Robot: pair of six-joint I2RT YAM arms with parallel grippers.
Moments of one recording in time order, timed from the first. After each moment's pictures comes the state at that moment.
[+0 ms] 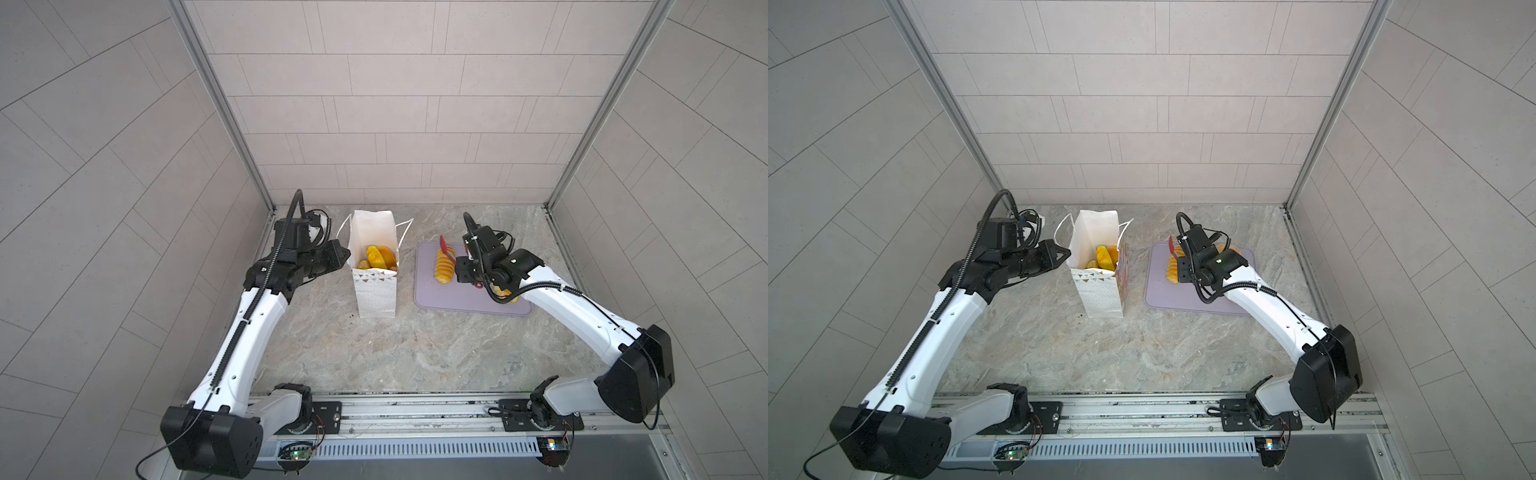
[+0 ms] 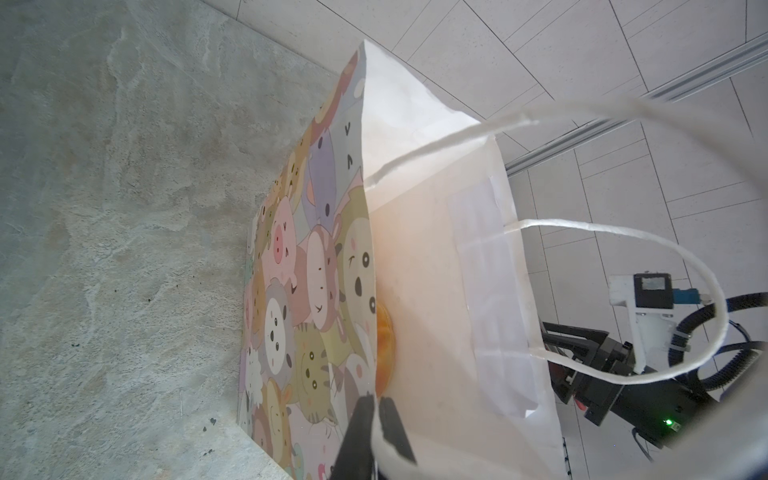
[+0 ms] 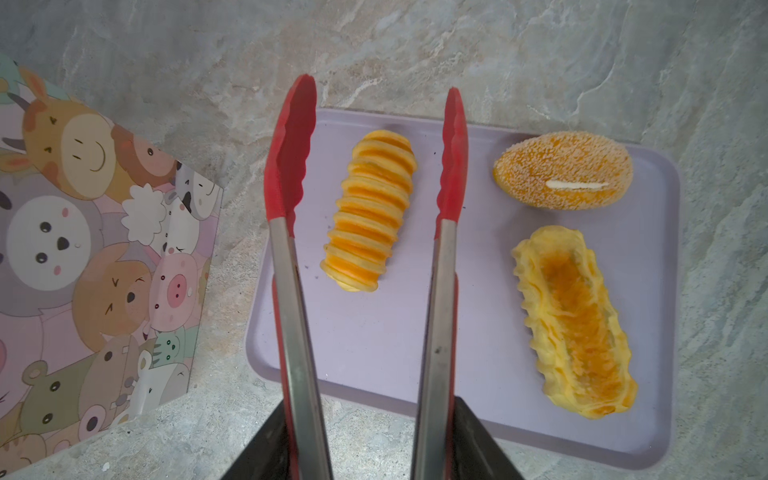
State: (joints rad) left arm -0.13 1.15 1.17 -0.70 0.44 -0.50; right arm 0.52 1.41 1.22 -0.76 0.20 0.46
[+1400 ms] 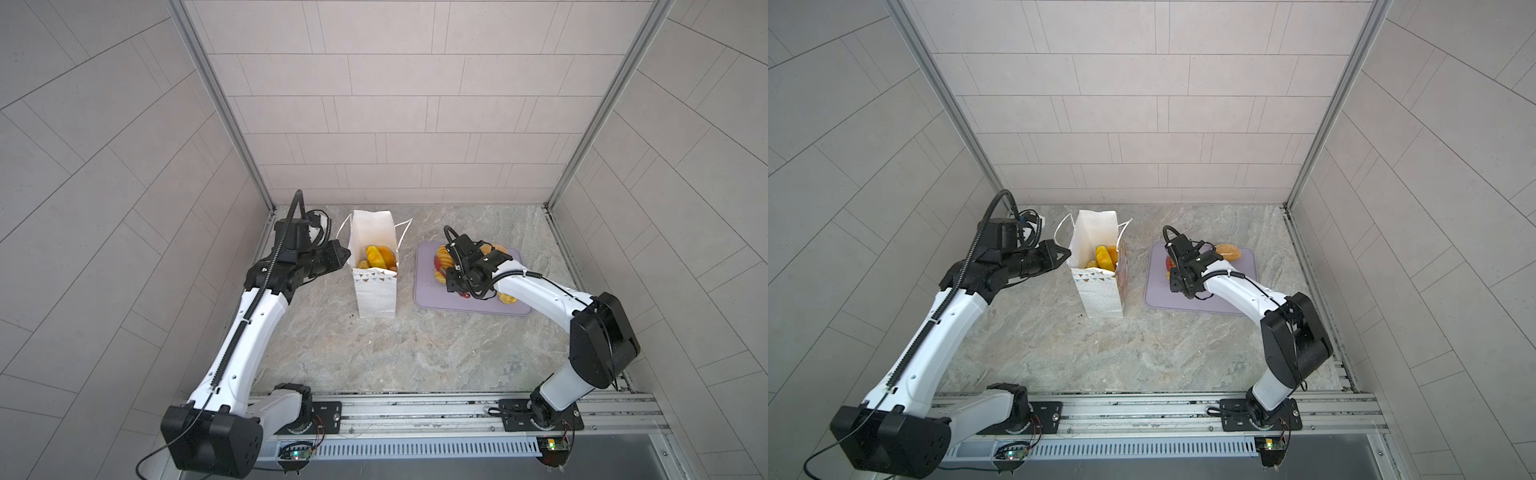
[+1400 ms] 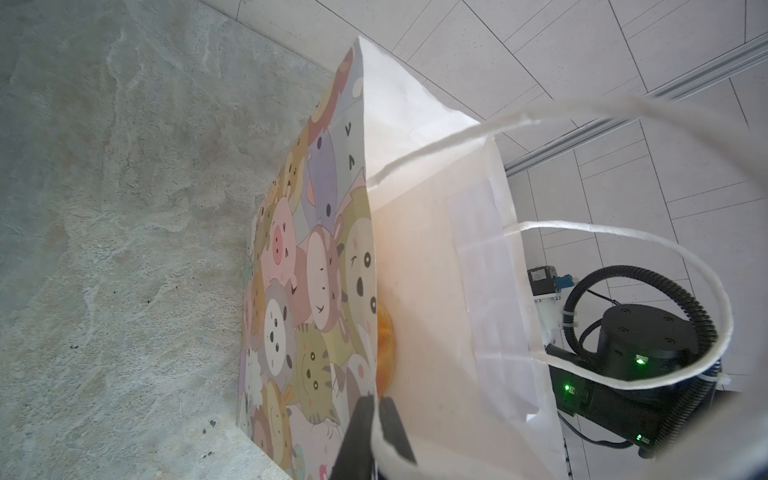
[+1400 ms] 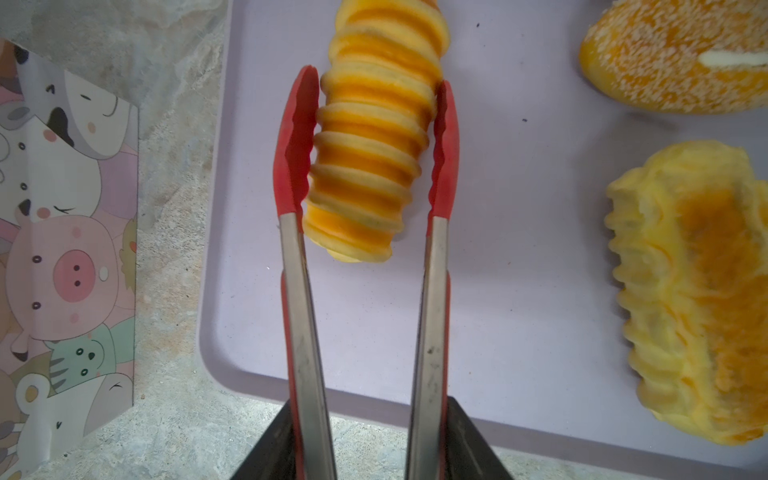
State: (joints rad) left arm -0.13 1.15 1.16 -0.69 0.44 -0.50; right arm 0.52 1.61 1.19 -0.72 0.15 0.52
